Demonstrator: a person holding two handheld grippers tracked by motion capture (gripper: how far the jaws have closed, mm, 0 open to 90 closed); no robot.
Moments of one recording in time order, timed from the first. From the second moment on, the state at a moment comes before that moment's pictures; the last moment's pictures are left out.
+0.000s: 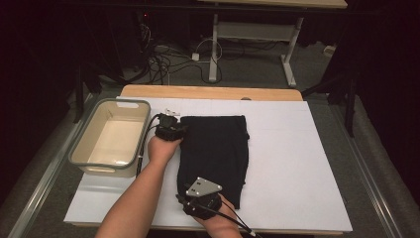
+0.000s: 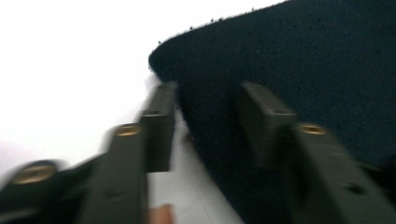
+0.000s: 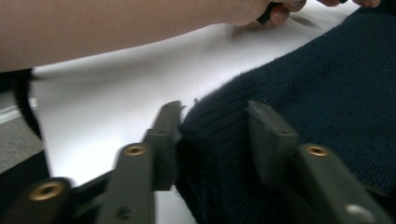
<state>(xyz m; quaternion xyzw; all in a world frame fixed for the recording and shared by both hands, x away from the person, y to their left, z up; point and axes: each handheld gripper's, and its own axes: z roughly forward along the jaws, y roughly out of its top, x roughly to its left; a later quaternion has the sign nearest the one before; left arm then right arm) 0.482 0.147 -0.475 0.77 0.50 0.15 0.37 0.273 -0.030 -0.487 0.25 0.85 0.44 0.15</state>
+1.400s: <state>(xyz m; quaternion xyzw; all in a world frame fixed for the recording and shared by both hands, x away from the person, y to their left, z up) 0.258 0.157 -0.495 0.83 0.35 0.11 0.42 0.257 -0.172 -0.493 0.33 0.84 0.39 0.17</state>
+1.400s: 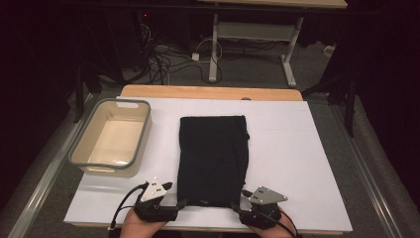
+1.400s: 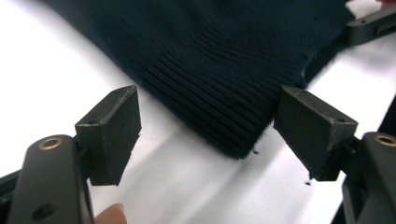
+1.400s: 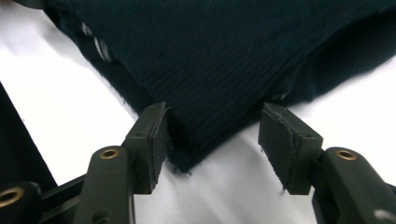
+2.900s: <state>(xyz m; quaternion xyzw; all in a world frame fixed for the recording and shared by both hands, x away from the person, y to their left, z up) 0.235 0.222 -0.477 0.78 0.36 0.18 0.47 0.241 -0.119 -0.486 0.21 0.86 0.45 0.11</state>
